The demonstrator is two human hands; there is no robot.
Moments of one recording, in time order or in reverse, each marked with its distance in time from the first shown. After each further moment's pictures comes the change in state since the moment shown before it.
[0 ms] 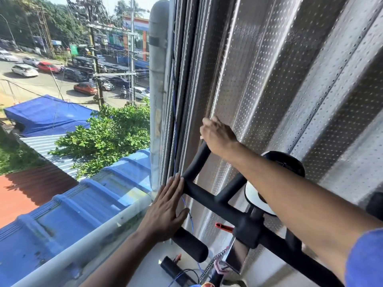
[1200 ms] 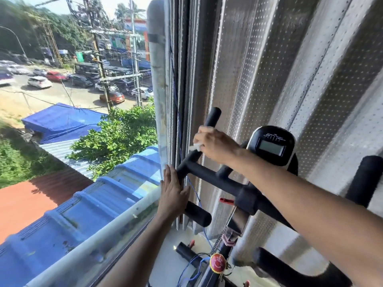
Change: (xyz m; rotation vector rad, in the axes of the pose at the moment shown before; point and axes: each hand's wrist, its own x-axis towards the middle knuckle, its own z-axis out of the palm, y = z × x) left_hand -0.011 0.041 0.008 -0.332 0.134 -0.403; right_hand -0.087 -0.043 -0.029 0.263 -0.040 -0.075
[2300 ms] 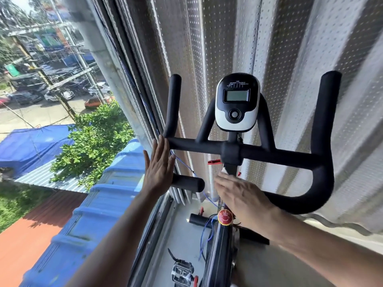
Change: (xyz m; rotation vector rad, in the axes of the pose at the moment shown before) left_hand 0.027 -0.035 -0.014 0.305 -0.093 0.491; right_hand -0.221 -0.098 0.068 -0.095 0.009 0.248
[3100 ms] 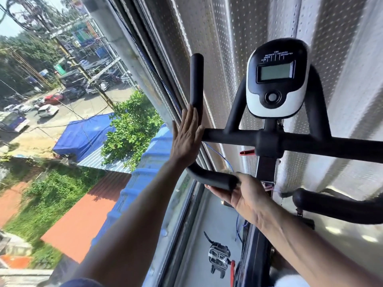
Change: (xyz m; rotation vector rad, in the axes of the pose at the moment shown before) left_hand 0.070 0.005 -0.012 0.111 -0.094 0.035; right_hand 0.069 -0.047 0.039 2.424 0.029 1.353
